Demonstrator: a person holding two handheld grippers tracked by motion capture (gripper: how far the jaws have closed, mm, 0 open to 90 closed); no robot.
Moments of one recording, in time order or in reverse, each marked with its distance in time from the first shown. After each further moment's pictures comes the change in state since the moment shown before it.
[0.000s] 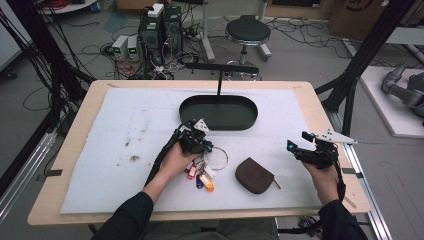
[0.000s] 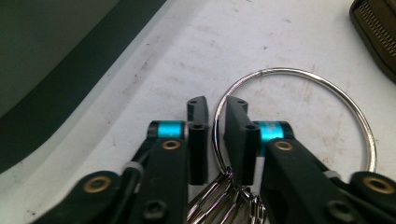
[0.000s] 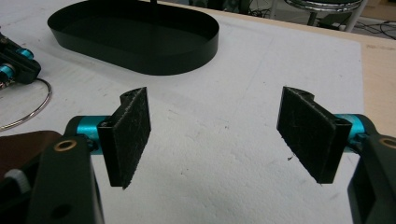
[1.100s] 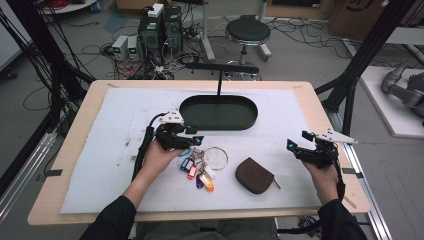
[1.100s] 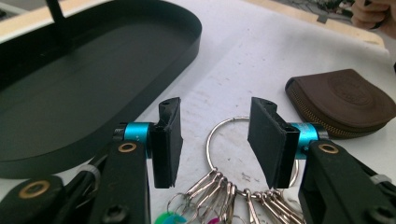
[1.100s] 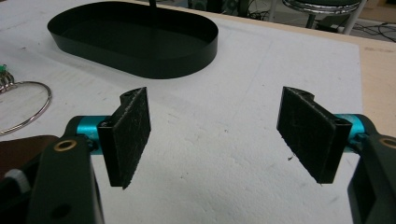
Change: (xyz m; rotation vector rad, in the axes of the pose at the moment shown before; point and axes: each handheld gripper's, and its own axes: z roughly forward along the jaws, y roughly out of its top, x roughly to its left) left arm 0.011 -0.015 -0.065 -0.310 -0.059 -0.096; right arm 0.000 0.002 0.001 -0.010 -0.003 0.001
